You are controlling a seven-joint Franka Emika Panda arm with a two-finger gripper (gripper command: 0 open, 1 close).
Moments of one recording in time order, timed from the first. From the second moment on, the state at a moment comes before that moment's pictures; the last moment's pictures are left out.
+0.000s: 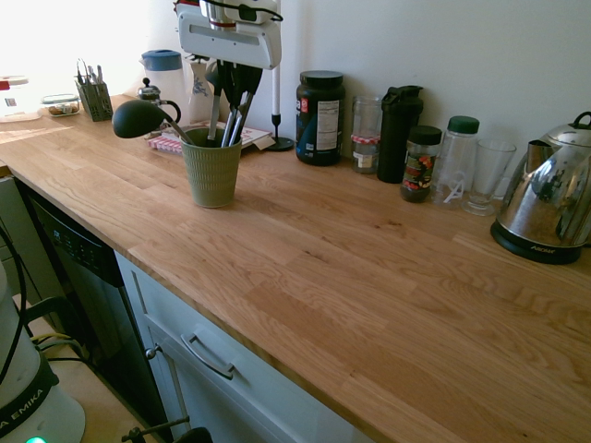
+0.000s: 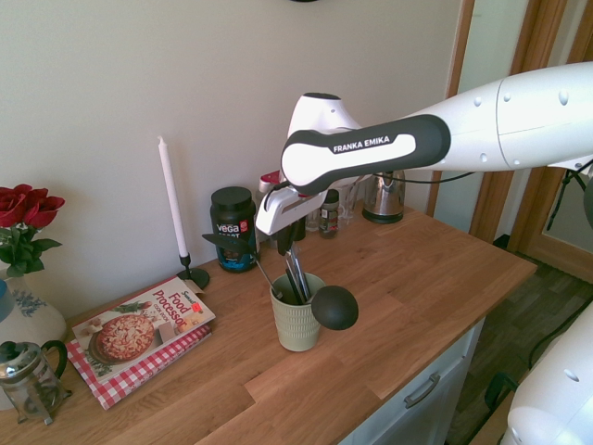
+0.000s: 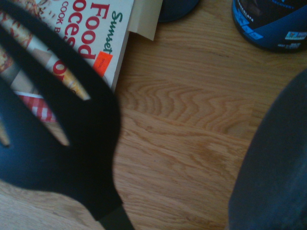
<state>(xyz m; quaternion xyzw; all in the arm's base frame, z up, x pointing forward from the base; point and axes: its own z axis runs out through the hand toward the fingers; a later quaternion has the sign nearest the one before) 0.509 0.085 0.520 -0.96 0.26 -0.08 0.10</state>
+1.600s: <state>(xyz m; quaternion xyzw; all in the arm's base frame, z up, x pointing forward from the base) 0.426 -0.014 0.560 -0.93 0.35 -0.04 0.03</state>
